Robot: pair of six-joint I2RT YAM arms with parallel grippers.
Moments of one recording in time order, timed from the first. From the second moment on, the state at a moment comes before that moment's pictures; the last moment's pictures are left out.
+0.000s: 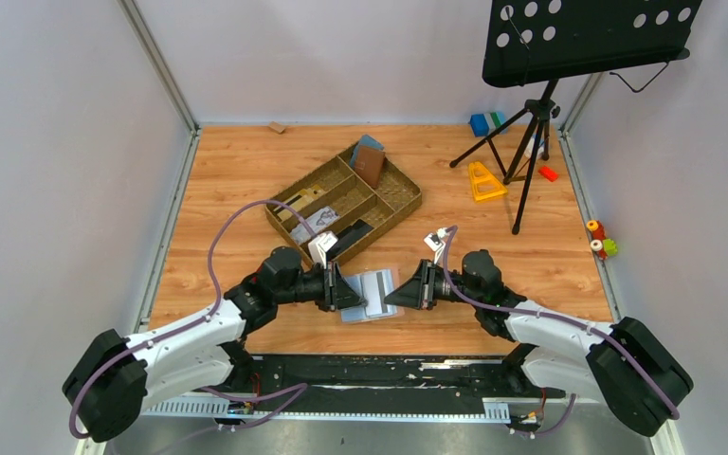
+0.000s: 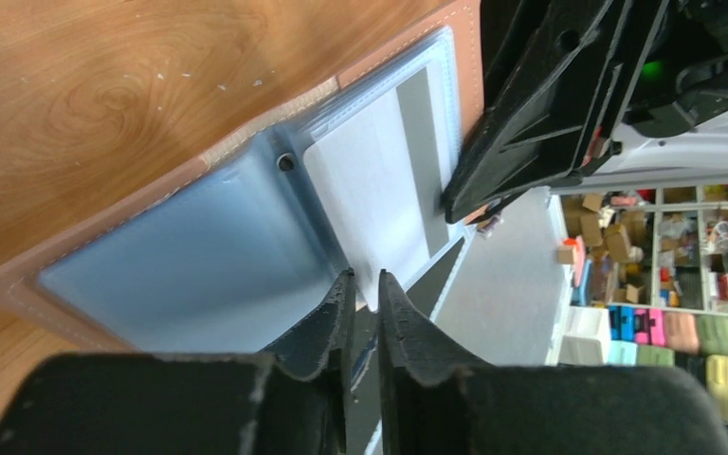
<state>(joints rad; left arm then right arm) -0.76 0.95 0.35 0.19 0.49 -0.80 0.69 1.09 0.24 0.62 -0.65 1.00</state>
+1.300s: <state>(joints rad) -0.75 1.11 0.27 0.52 0.66 -0.99 0.68 1.10 0.19 0.77 -0.68 1.08</state>
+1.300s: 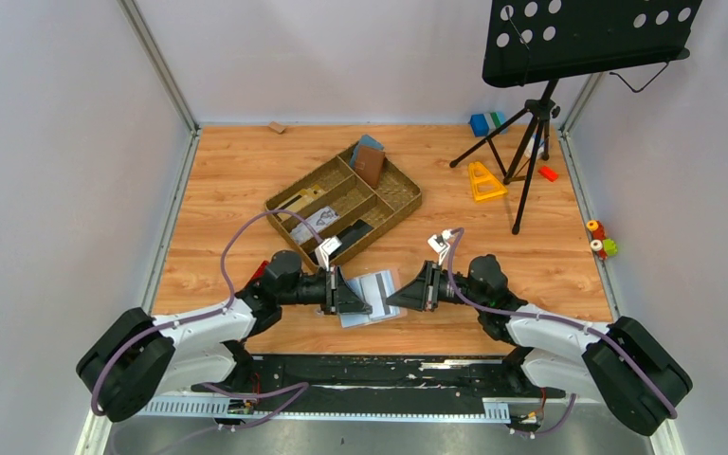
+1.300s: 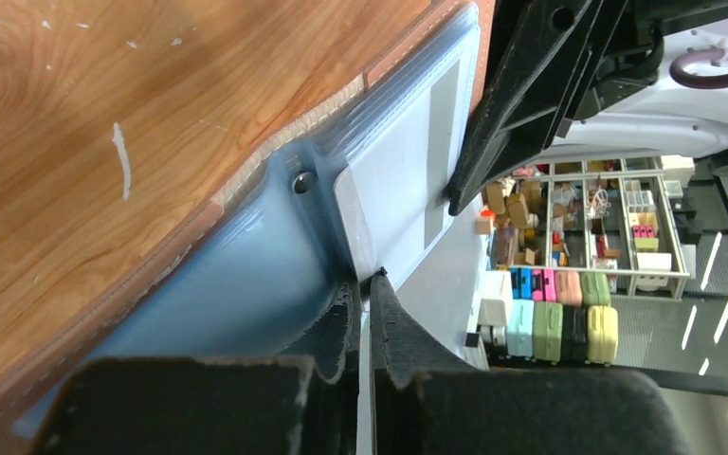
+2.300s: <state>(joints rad) -0.73 0.94 0.26 0.51 0.67 -0.96 0.64 1.02 0.18 0.84 -0.71 1.13</state>
